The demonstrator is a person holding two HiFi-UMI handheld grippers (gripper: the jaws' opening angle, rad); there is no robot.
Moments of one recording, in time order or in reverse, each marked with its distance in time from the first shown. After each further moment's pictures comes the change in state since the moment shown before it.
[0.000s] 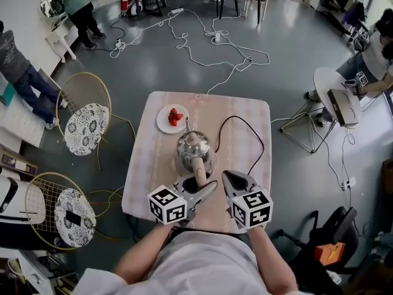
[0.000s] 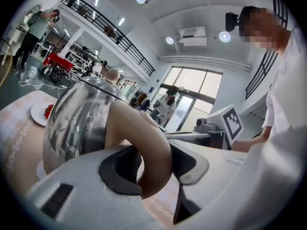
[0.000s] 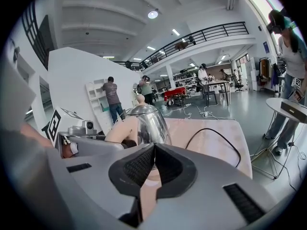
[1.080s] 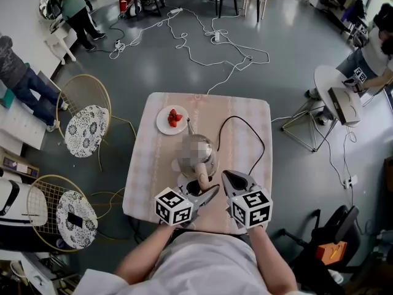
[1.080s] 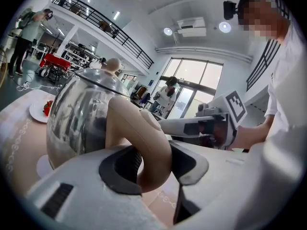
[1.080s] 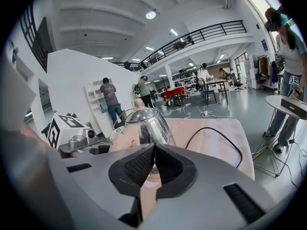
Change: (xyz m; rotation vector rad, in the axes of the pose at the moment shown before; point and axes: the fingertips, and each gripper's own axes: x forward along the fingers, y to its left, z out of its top) left arm 0.010 0.006 -0.028 0.040 0.099 0.017; right arm 0.007 -0.002 0.000 0.022 -0.005 0.003
